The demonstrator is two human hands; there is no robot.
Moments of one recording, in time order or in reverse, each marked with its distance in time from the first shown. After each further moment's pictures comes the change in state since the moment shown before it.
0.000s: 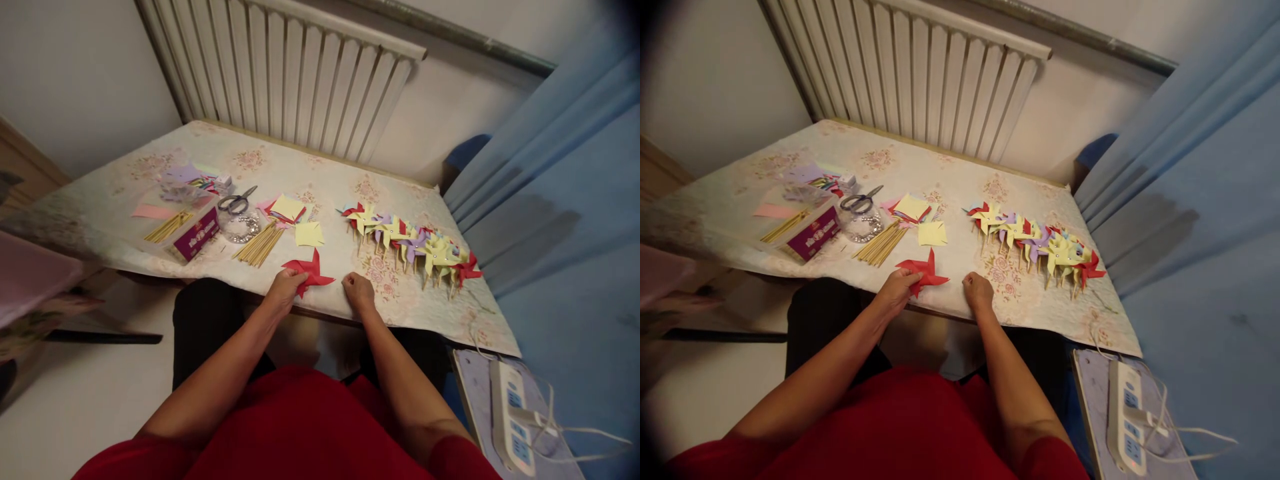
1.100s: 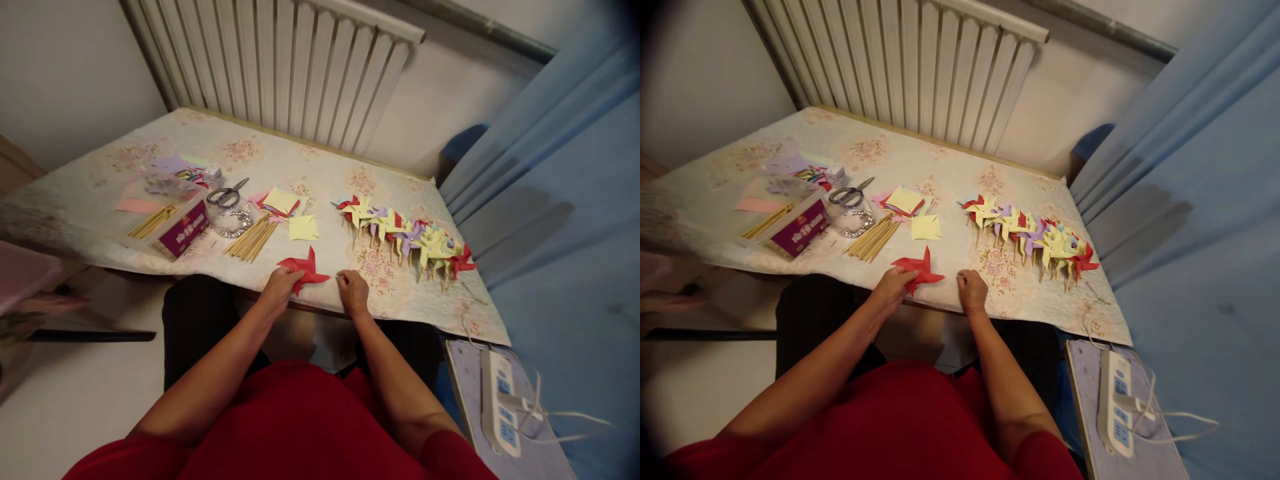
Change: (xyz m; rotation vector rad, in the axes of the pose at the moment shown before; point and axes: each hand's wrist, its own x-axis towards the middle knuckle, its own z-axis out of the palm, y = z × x) left_hand -0.002 -0.004 0.005 -0.010 0.021 -0.051; right_hand -0.015 0.015 0.021 0.125 0.196 -0.185
